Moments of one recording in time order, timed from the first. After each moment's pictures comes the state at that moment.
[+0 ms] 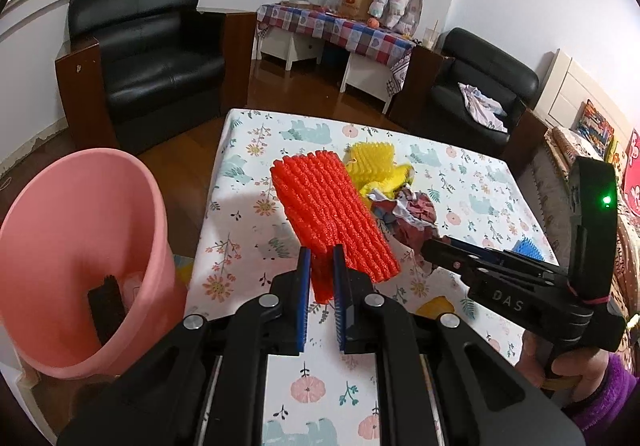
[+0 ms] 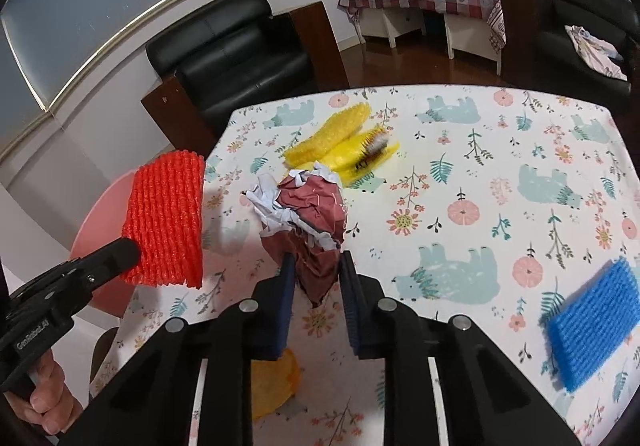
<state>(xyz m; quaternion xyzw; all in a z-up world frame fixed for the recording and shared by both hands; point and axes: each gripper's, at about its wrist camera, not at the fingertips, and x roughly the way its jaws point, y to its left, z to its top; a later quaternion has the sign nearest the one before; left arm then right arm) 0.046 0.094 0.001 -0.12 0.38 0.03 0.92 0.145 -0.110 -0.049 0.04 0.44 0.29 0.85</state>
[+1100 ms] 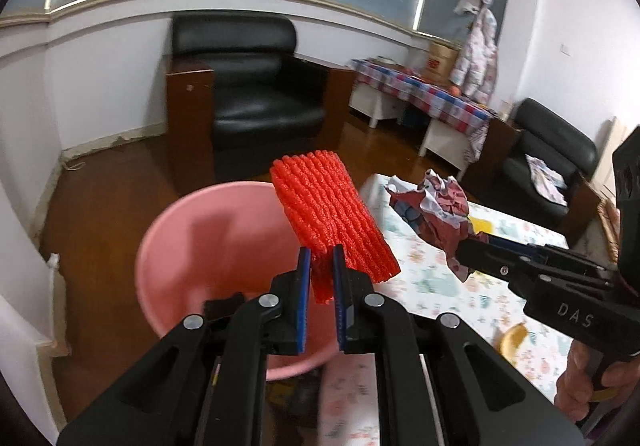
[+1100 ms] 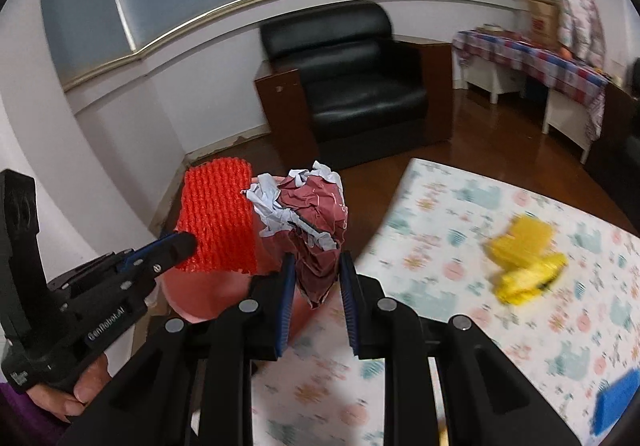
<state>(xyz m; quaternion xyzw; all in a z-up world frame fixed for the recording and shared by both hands) -0.045 0.203 0.044 -0.14 0.29 0.18 0.93 0.071 0.042 0.041 -0.04 0.36 0.44 0.82</state>
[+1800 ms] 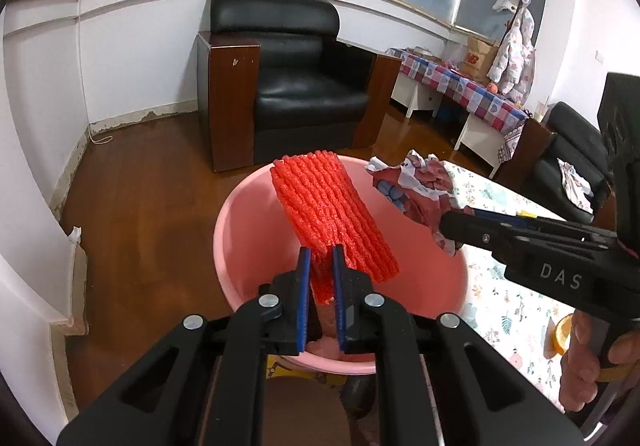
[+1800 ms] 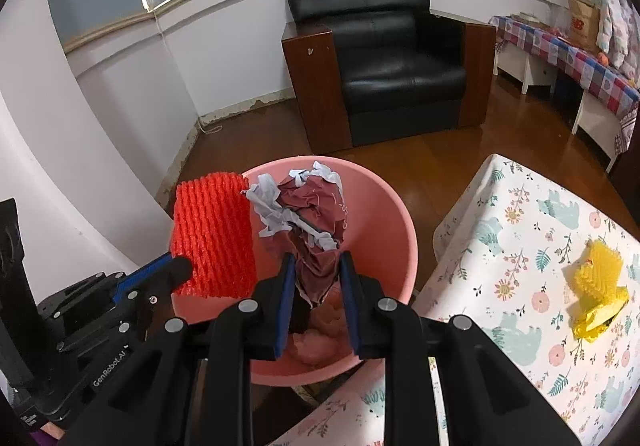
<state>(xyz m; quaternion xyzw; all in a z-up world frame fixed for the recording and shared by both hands) -0.065 0.262 0.017 -0.16 0.32 0.22 0.91 0.064 0.151 0.016 -0.10 0.40 0.46 0.79</state>
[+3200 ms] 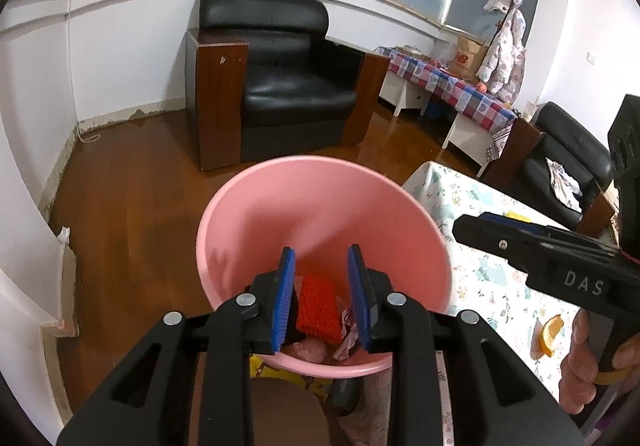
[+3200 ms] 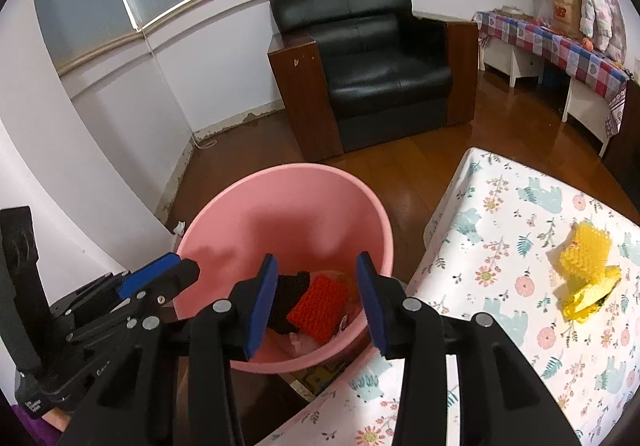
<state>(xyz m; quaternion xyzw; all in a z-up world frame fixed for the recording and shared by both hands) -0.062 0.261 0.020 -0.17 0.31 0.20 0.91 0.072 0.117 0.024 -0.06 0.40 0.45 0.80</state>
